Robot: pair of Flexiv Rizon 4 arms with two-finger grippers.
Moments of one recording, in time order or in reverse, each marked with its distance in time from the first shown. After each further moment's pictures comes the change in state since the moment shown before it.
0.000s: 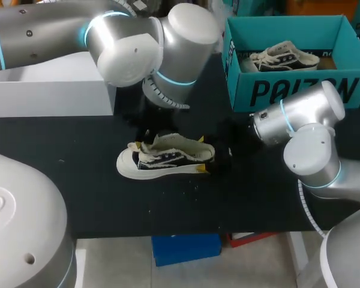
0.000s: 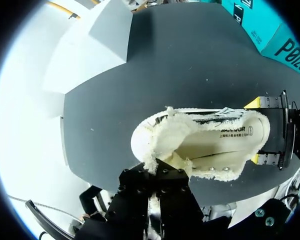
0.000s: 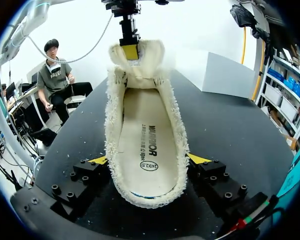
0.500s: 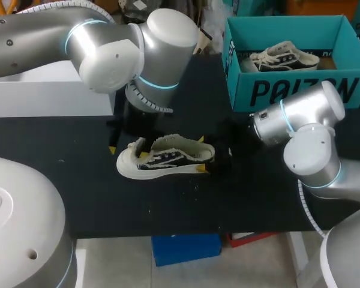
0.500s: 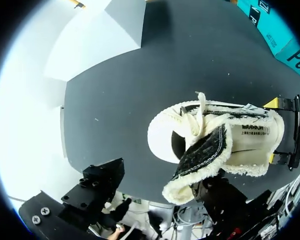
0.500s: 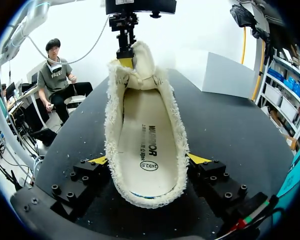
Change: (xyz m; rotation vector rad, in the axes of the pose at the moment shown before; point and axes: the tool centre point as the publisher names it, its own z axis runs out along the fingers) left arm -0.030 0.012 0.022 -0.047 0.001 -0.061; right arm 0.000 0.000 0.000 0.000 0.000 0.000
